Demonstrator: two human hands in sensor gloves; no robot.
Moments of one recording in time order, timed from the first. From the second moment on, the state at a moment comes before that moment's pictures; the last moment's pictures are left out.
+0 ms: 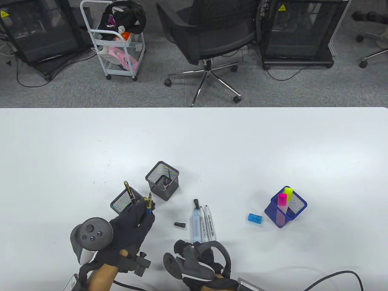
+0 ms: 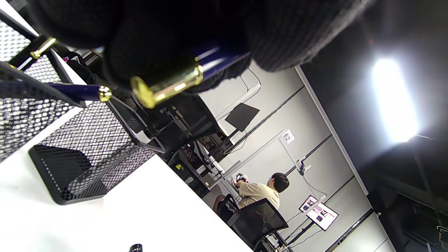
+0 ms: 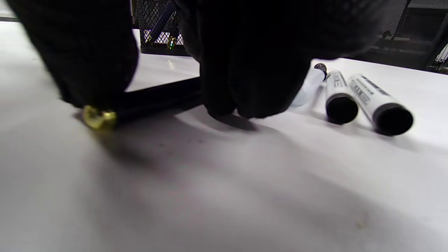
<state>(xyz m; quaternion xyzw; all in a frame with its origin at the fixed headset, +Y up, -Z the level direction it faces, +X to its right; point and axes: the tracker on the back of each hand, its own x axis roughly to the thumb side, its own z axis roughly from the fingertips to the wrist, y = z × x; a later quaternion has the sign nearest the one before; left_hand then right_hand) -0.230 -0.666 -0.197 0.06 -0.16 0.44 0.88 -0.034 -0.753 -0.155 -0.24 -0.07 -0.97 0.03</state>
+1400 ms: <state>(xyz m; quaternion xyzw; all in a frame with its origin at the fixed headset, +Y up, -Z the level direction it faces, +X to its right) -0.188 -0.675 -0.189 -0.02 -0.25 0.26 0.93 0.090 -0.674 -0.197 -0.24 0.07 -0.88 -0.40</state>
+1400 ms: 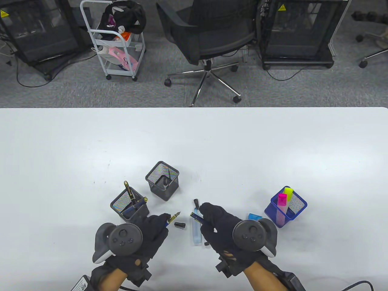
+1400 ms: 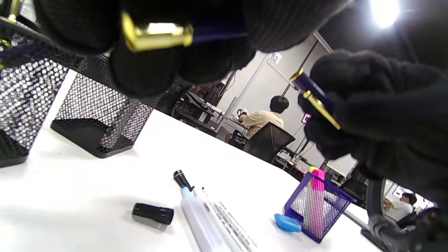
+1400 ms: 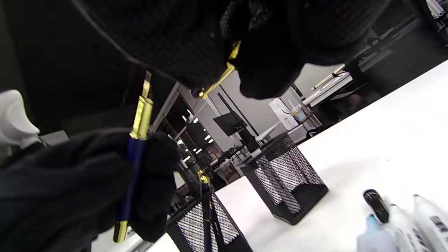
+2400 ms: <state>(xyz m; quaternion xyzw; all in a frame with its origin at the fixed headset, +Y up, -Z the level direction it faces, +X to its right) -0.170 -0.682 -0.183 -0.02 -0.32 0.23 0.92 0.087 -0.676 -0.198 -0.30 0.02 -0.84 -0.44</state>
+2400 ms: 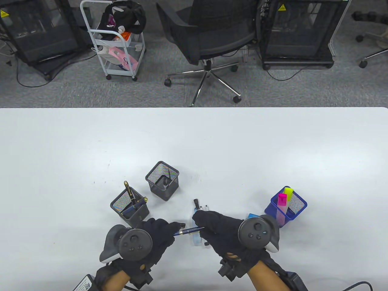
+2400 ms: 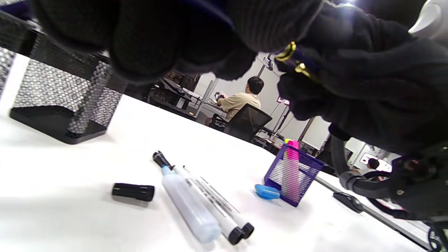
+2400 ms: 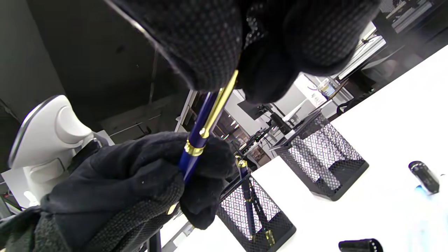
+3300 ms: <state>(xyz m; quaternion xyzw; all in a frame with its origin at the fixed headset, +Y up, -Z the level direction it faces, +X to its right) -0.152 -0.678 -0.168 0.06 -0.30 0.11 0.95 0.081 -0.671 -0.192 -0.31 0.04 -0.86 -0.40</state>
